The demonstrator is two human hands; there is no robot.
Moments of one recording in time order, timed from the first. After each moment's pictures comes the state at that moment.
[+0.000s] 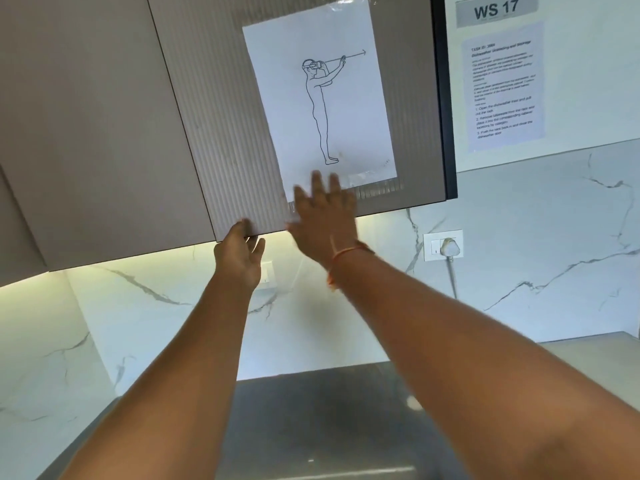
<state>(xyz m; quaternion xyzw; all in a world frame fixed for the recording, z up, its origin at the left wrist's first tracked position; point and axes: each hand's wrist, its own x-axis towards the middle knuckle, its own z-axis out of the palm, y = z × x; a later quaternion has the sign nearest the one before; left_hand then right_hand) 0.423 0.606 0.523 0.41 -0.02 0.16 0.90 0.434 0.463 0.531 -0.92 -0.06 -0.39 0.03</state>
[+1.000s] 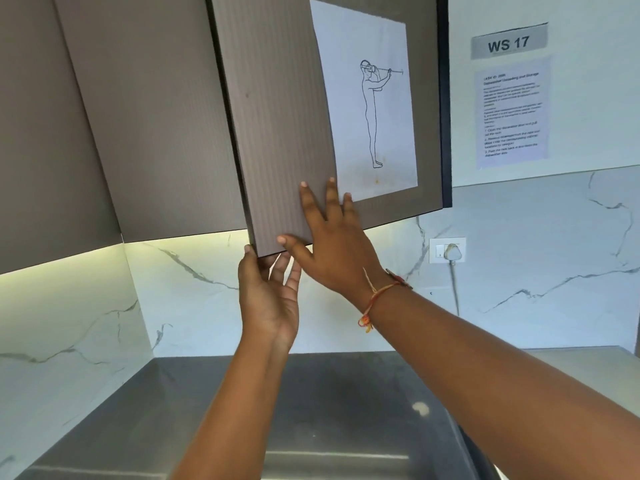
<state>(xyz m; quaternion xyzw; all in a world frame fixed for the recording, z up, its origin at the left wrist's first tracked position) 0.198 0.578 0.474 0.26 -0.16 0.17 0.94 0.219 0.467 0.516 -0.87 -0.17 -0.44 0.17</state>
